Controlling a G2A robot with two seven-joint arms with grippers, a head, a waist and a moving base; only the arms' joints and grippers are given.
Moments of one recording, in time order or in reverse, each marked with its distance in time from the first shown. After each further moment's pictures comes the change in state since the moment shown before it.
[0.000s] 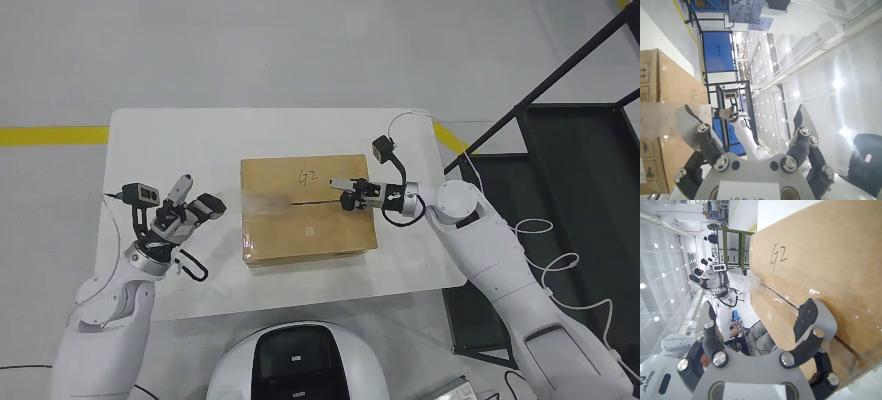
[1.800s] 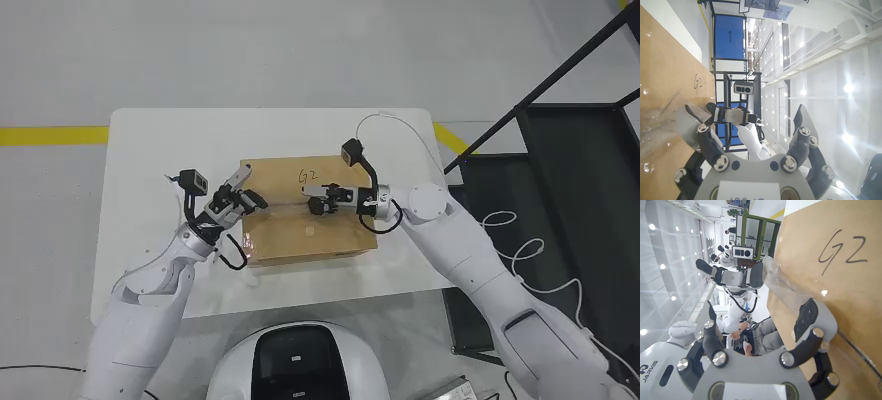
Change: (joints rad) left arm -0.159 -0.027 0.232 0.063 0.116 0.105 0.116; right arm 0.097 -0.085 -0.172 0.103 0.101 -0.153 -0.023
